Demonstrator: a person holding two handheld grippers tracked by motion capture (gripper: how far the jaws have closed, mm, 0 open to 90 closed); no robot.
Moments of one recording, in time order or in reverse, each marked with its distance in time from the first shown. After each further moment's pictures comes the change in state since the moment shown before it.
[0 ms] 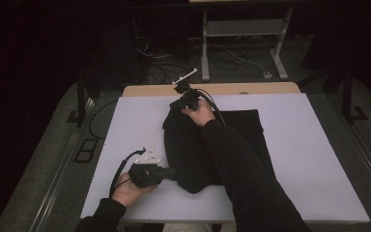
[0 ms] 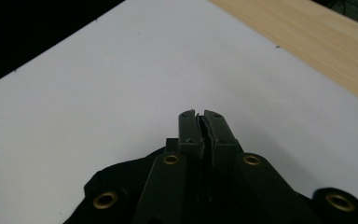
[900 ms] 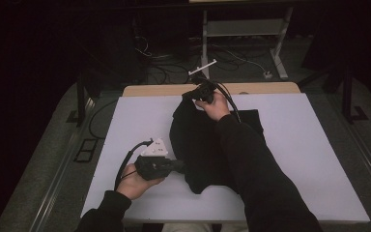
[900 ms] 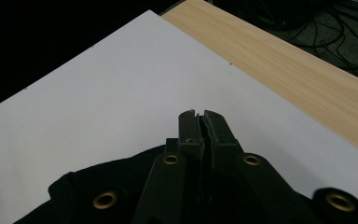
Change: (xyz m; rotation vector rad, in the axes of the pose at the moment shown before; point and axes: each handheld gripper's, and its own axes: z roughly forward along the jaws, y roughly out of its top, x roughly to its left) left arm -0.010 0.040 -0.002 -0.030 -0.024 0.073; right arm -0.021 -0.004 -0.056 -0.080 -0.028 0.015
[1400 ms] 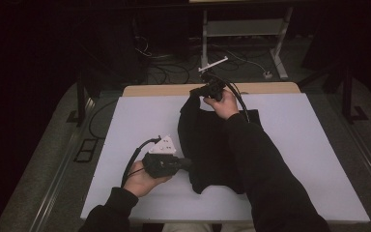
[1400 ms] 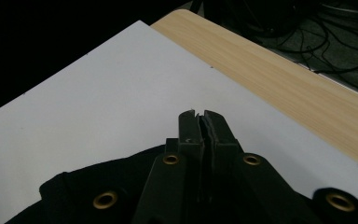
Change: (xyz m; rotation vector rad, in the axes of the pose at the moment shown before) left arm -0.008 0.018 0.011 -0.013 -0.028 0.021; right arm -0.013 -0.005 -0.028 -0.041 -0.020 0.021
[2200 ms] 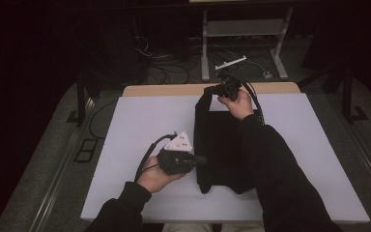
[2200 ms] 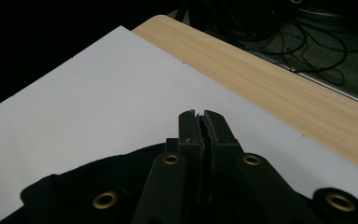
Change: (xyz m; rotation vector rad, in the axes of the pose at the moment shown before) left arm -0.012 0.031 0.023 -0.026 -0.053 0.051; right arm -0.024 -0.017 -0.037 -0.036 -0.039 0.039
